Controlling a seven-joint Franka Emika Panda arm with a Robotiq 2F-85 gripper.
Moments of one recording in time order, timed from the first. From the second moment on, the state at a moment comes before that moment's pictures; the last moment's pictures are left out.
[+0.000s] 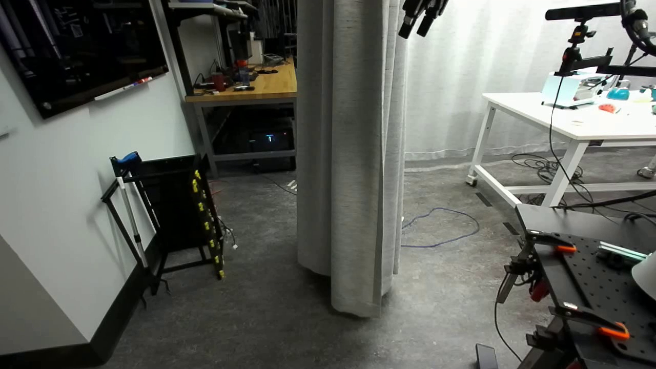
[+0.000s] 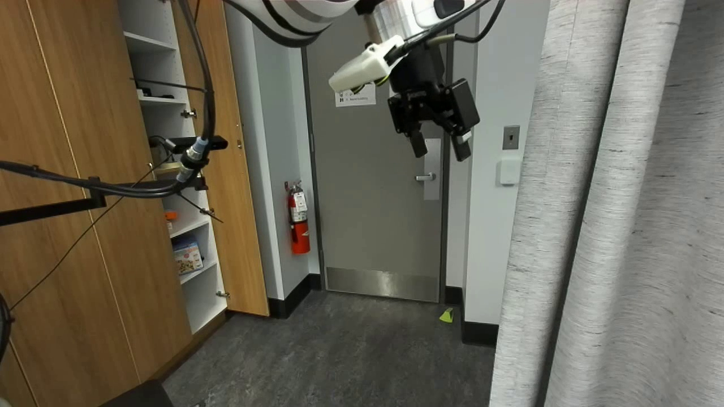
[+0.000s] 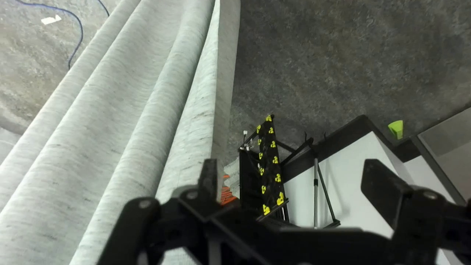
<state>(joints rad) -0.18 -0.26 -0.12 -2.14 -0.09 2.28 0.09</state>
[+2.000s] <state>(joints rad) -0.27 -0.16 -0.15 -2.06 -0.37 2.72 0.26</state>
